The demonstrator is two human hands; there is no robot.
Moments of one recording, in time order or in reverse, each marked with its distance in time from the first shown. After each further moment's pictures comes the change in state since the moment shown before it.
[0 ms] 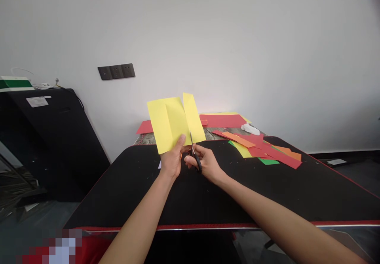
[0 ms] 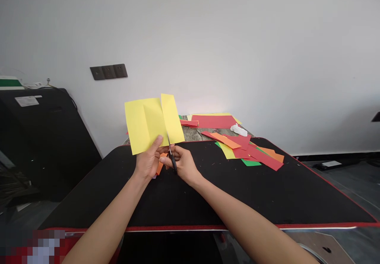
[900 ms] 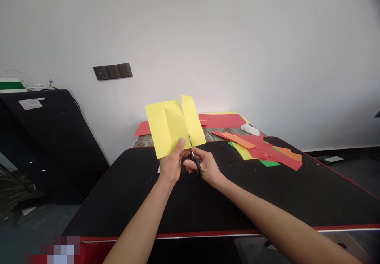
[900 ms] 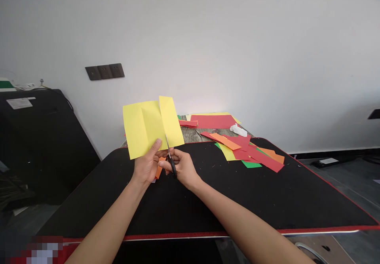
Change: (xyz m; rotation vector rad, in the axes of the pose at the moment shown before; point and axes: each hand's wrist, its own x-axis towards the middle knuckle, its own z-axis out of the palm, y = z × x) left_hand 0.003 -0.001 -0.003 -0.030 0.014 0.038; right_hand 0.002 0.000 0.002 0.028 0.033 0.055
